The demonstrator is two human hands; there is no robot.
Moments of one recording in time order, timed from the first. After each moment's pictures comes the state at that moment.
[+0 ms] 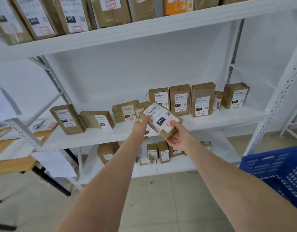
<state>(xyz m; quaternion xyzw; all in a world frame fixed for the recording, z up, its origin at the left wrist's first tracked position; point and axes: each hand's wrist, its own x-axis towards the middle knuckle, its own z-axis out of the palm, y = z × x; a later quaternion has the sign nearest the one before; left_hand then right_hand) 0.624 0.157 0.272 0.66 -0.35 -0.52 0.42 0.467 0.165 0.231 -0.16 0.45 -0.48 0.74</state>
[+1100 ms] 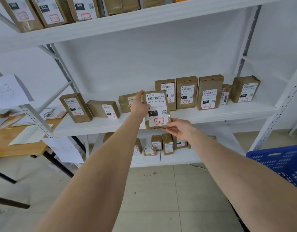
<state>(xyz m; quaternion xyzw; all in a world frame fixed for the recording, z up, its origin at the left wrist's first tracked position) 0.635 0.150 0.302 0.67 -0.50 -0.34 0.43 0.477 0.177 0.244 -0.26 0.49 -0.42 0.72</state>
